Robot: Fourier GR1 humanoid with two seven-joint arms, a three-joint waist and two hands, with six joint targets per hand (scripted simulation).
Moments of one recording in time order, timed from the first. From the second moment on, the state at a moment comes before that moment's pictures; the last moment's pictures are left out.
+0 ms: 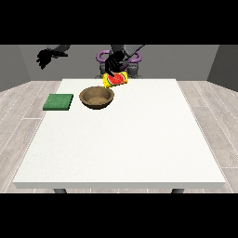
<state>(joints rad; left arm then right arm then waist) -1.00 0.09 -0.72 -0.58 -1.54 0.16 0.38 -0.23 -0.37 -0.33 -1.01 -0.21 0.46 -0.30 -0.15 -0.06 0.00</state>
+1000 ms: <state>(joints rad) -0.84 0.03 -0.28 -0.82 -1.13 0.37 0.35 -0.21 -0.33 -0.35 -1.02 -0.23 0.36 -0.22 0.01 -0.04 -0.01</state>
